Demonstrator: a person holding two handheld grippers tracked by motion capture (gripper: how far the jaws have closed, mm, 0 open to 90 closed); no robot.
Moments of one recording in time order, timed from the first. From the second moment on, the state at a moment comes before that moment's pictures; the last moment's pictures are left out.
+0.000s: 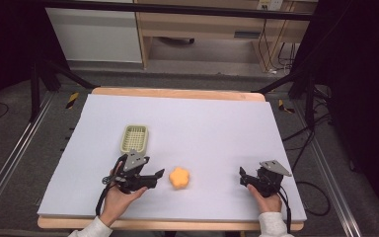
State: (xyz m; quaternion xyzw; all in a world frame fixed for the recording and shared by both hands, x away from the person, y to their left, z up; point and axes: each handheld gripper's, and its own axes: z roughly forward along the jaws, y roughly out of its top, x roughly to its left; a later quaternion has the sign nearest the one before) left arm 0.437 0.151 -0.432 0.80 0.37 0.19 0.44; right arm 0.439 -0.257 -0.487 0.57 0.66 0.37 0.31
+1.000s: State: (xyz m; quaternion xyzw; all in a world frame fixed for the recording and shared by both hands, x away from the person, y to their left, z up) left arm 0.444 0.106 -0.434 0.85 0.30 0.15 0.40; right arm 0.440 -0.258 -0.487 0.57 0.66 0.37 0.31
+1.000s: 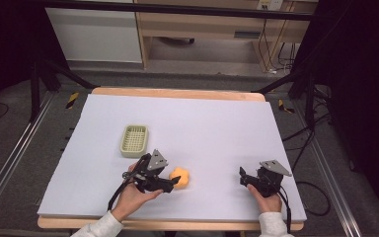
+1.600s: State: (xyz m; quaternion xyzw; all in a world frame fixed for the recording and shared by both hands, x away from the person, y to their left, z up) left arm 0.447 0.094 -0.447 0.88 0.28 0.14 0.36; right arm 0.440 -0.258 -0.487 0.57 0.66 0.37 0.30
